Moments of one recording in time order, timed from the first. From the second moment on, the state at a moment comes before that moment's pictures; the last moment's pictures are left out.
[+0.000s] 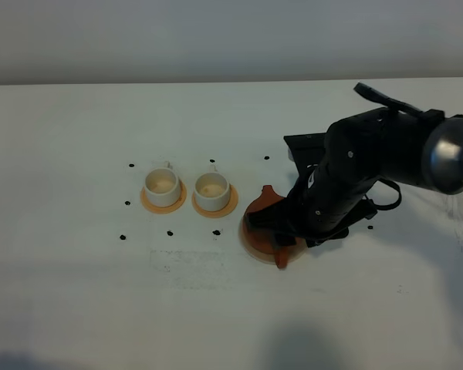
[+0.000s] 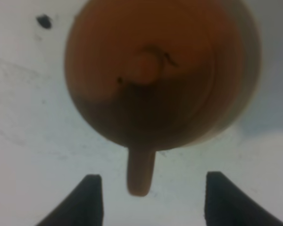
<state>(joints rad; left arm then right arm) 0.06 0.00 -0.51 0.00 1.04 0.07 0.69 1.88 -1.20 0.16 0.77 0.22</state>
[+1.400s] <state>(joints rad) 0.06 0.00 -0.51 0.01 1.04 0.07 0.71 1.91 -1.20 0.13 0.72 0.21</state>
